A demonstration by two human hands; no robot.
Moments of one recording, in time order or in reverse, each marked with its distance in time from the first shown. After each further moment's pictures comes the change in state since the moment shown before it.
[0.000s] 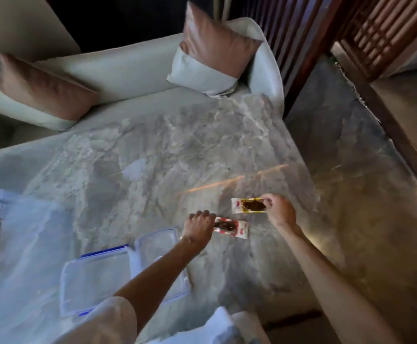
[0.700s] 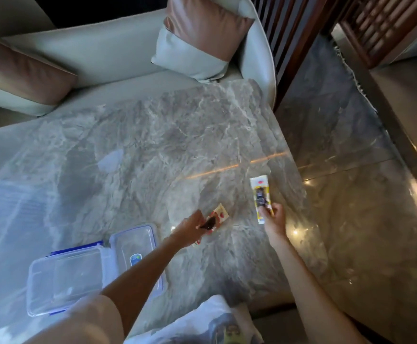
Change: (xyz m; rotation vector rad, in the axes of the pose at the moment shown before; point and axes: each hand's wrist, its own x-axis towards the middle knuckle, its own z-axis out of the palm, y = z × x) left_hand 0.023 0.023 0.029 -0.715 -0.172 -0.192; right_hand -0.003 0.063 0.028 0.933 0.070 0.436
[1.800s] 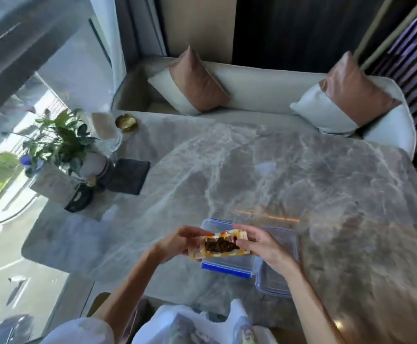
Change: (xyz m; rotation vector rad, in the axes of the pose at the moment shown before) left_hand -0.309 -0.333 -0.219 -0.911 -0.012 0.048; right_hand -0.361 0.000 0.315 -0.358 -1.099 -0.092
